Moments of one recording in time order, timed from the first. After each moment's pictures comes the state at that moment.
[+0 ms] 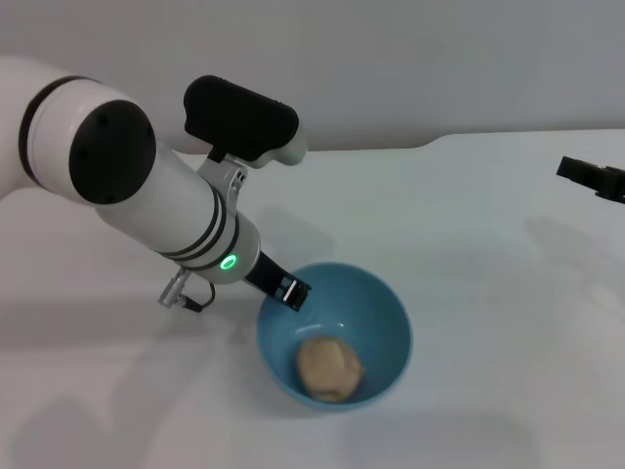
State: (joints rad) left arm -0.74 -2.07 1.85 1.08 -0.59 -1.08 0.07; right arm 0.19 2.07 2.05 1.11 -1.72 0.96 -0.96
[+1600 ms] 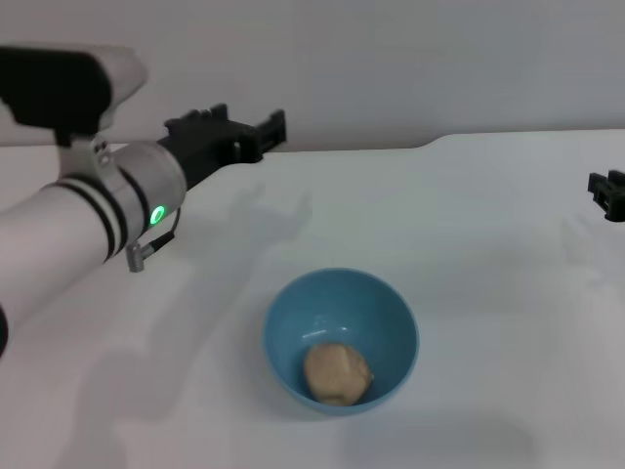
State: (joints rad) left arm -0.25 -2.06 1.90 1.35 -0.61 -0.19 0.09; right arm 0.12 2.08 1.80 1.21 -2.00 0.55 -1.00
